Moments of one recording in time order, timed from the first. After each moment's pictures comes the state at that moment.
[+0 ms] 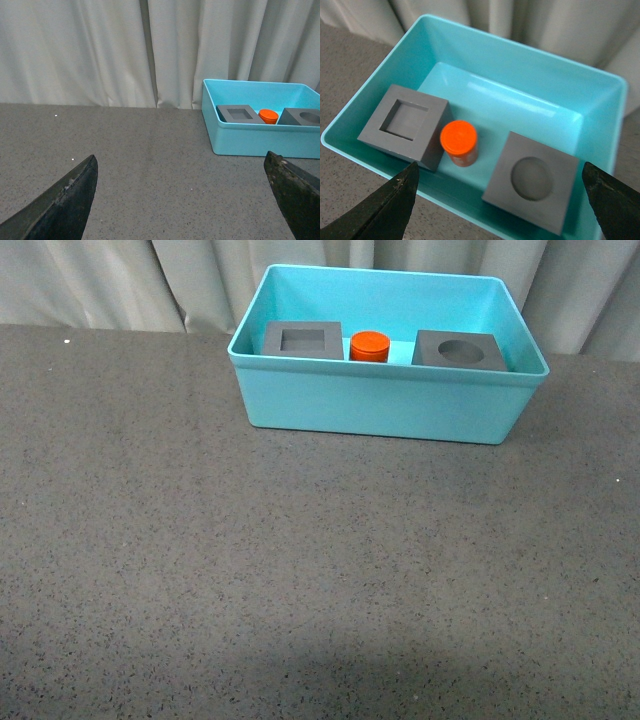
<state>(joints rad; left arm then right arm) 0.00 0.00 0.02 0.00 0.00 0.00 0.26 1.92 1.37 -0.02 -0.10 -0.06</state>
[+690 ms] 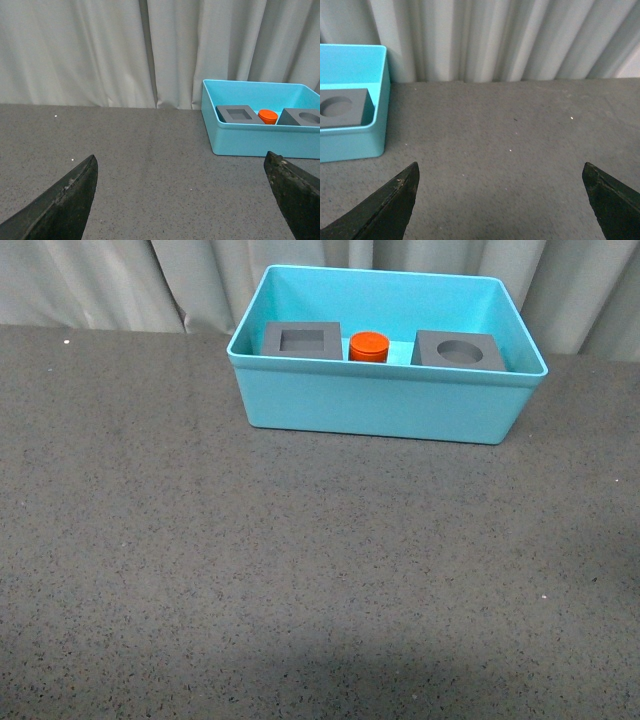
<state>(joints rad) 0.00 0.00 0.02 0.00 0.00 0.00 0.02 0.87 0.38 0.18 0.33 -0.05</state>
